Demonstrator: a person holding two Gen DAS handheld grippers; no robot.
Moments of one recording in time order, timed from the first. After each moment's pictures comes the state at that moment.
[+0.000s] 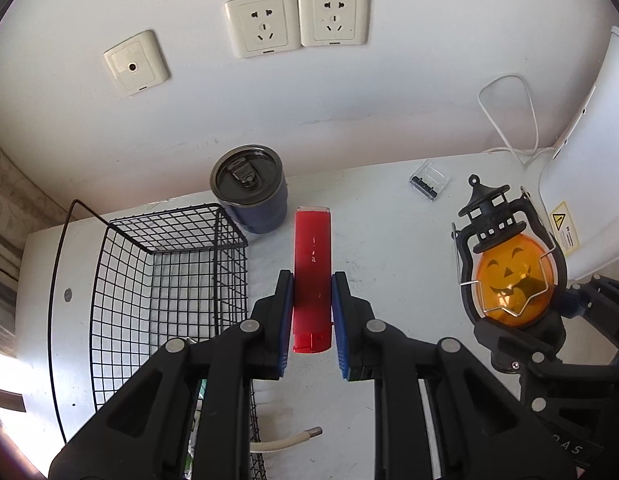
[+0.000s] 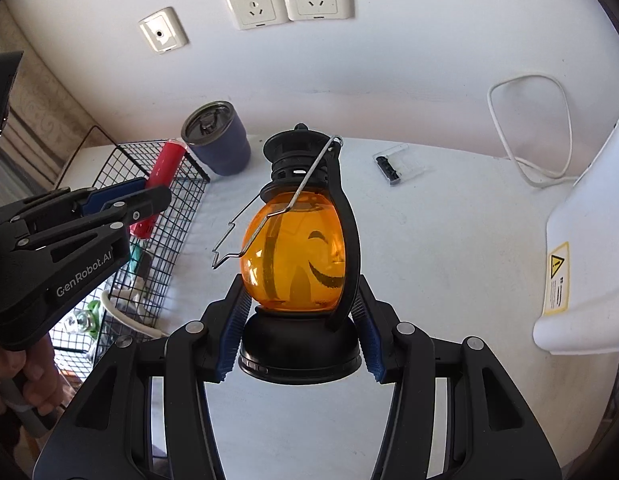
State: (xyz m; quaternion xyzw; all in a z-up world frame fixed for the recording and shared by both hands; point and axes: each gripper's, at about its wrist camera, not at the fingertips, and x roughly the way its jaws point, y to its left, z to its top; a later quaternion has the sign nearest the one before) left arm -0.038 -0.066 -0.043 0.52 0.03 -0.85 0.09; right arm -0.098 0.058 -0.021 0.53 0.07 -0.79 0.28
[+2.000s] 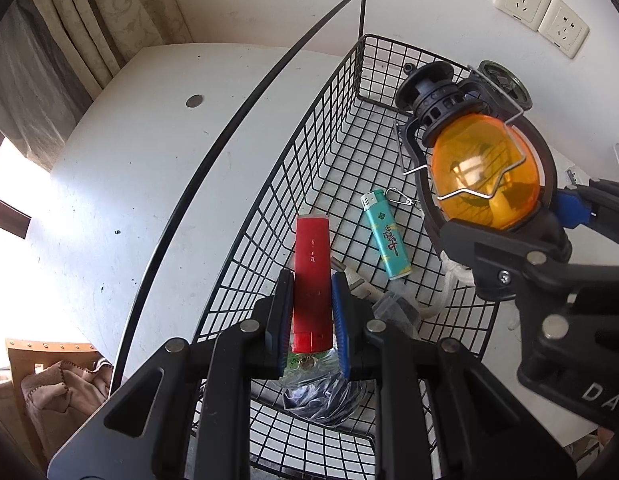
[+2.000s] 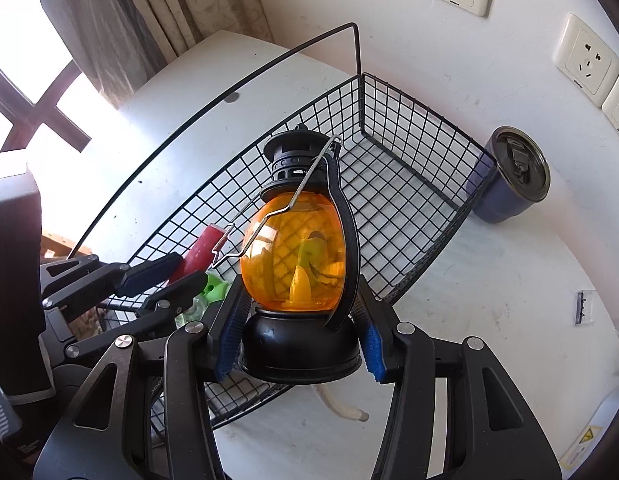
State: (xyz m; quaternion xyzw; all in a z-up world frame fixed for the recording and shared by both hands) left arm 0.117 -0.197 -0.098 0.55 0.18 -0.76 0.28; right arm -0.020 -0.151 -0.042 0.51 0.24 -0.66 0.50
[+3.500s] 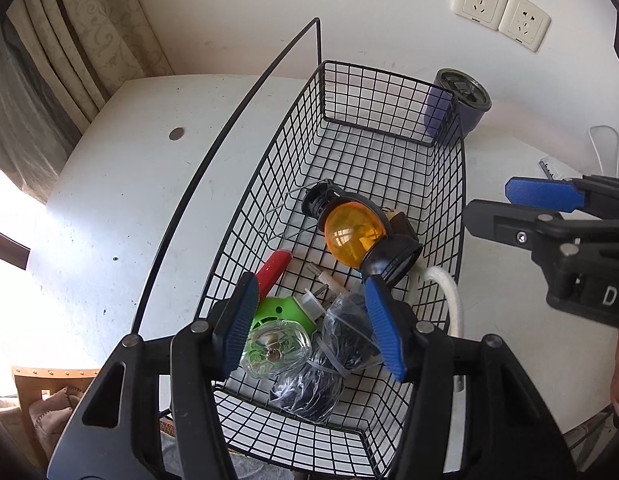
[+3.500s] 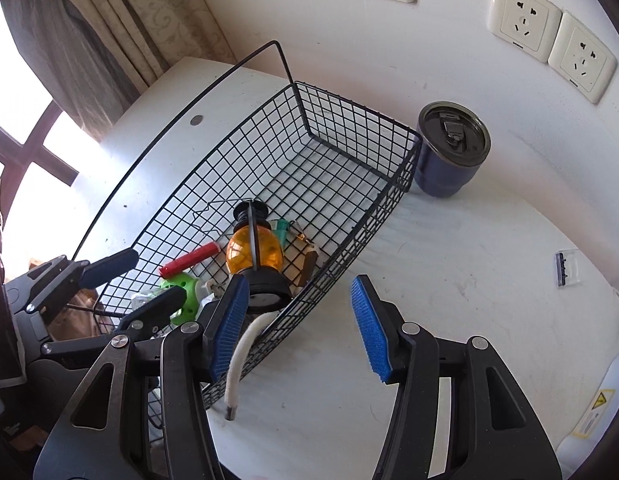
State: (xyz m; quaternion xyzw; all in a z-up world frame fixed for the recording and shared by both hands) left arm 0.106 -0.174 -0.068 0.53 0.14 -0.80 0.25; right arm -0.051 -0.106 -0.029 0.53 0.18 -0.69 0.46
